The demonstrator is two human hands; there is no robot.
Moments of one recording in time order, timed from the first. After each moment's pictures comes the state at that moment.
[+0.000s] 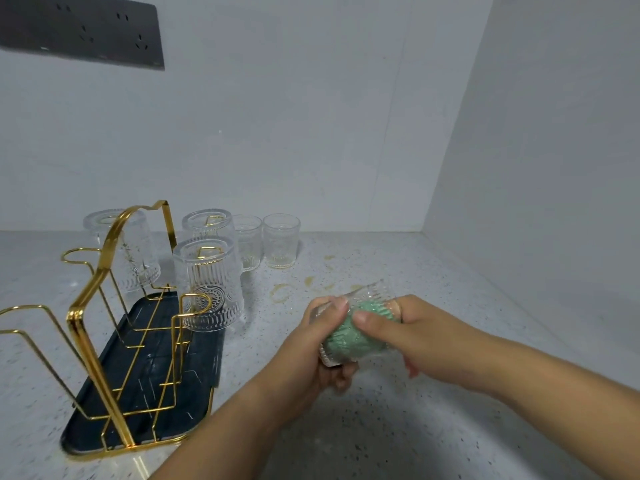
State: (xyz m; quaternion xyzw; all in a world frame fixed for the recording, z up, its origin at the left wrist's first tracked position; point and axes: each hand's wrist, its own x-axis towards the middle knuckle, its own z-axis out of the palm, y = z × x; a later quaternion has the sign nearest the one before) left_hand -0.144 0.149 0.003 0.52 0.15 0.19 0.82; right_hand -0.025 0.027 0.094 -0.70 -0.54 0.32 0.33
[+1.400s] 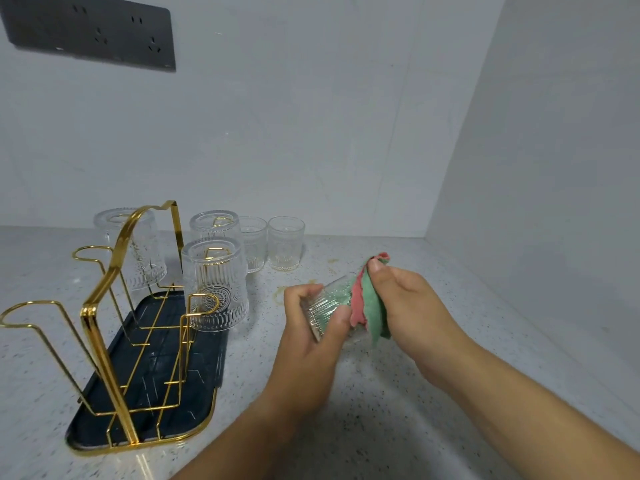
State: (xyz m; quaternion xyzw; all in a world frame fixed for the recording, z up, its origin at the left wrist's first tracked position) left_hand -0.146 0.134 0.001 0.64 0.21 0.44 0.59; right_hand -0.035 0.060 0.081 -0.70 -0.43 0.21 0.54
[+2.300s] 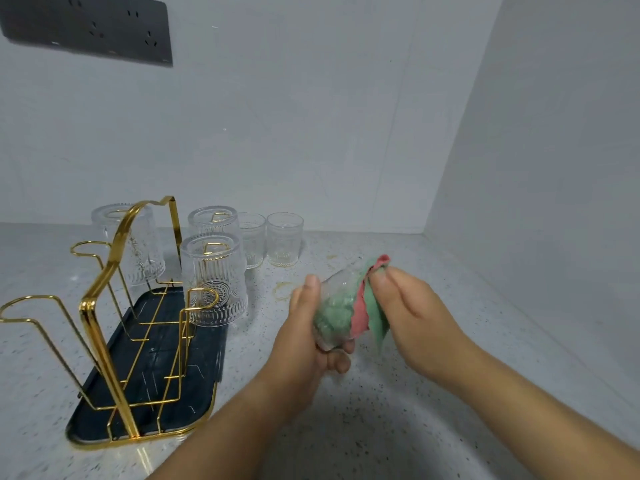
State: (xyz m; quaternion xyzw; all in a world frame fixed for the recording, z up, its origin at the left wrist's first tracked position) left_hand -0.145 0.143 0.011 0.47 0.17 0.30 0.81; right_hand -0.024 0.049 0.068 -0.68 -0.55 0.11 0.47
